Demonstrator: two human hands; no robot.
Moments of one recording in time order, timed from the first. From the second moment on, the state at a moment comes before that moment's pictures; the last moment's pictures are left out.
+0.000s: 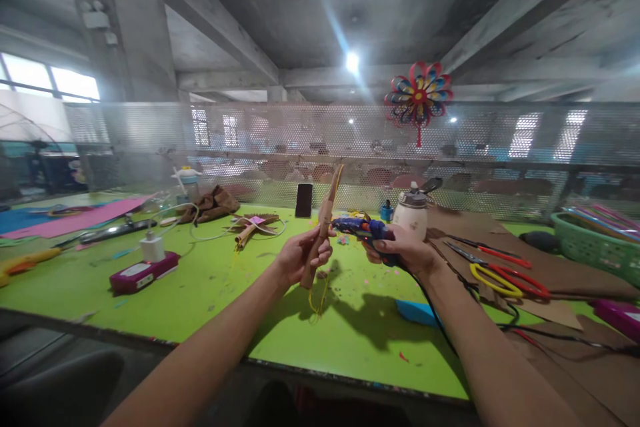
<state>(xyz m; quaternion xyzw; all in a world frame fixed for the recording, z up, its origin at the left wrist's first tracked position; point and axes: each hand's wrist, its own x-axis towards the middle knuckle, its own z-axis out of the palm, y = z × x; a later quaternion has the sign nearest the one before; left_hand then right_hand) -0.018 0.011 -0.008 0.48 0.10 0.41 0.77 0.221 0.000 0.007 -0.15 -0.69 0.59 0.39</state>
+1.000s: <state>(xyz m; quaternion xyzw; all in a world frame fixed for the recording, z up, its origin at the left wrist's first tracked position) -0.016 0.012 -0.007 0.49 0.10 0.42 0.75 0.221 0.005 0.003 -0.17 -0.71 0.57 0.38</state>
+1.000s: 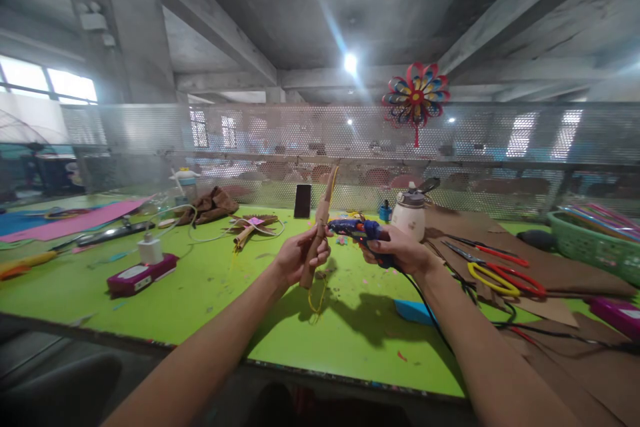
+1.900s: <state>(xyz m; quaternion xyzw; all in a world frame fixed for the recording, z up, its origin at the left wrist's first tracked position) -0.017 0.013 -0.007 0.48 0.10 0.42 0.76 0.222 0.008 -0.001 -0.19 -0.71 0.55 0.40</state>
